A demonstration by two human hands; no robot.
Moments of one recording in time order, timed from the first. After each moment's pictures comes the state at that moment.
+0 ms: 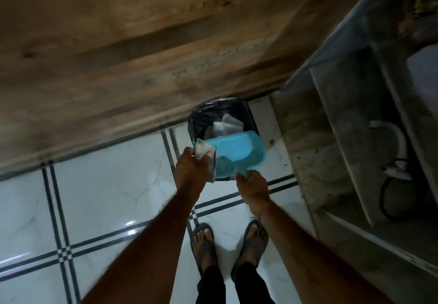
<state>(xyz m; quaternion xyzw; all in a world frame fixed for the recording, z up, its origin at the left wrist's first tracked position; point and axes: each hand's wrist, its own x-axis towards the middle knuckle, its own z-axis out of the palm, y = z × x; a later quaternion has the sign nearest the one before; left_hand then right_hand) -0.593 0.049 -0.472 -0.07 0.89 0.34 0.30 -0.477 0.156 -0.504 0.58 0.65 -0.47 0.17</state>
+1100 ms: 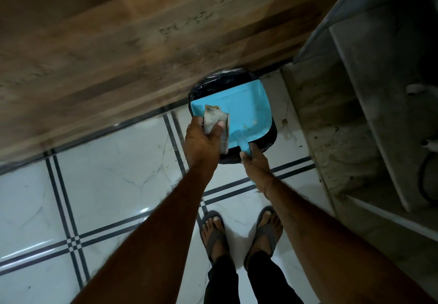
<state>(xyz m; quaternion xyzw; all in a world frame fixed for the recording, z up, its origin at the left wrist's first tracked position) -0.581 0.071 -0.521 -0.02 0.88 0.43 0.20 -0.465 0.152 -0.609 0.50 0.65 -0.56 0.12</state>
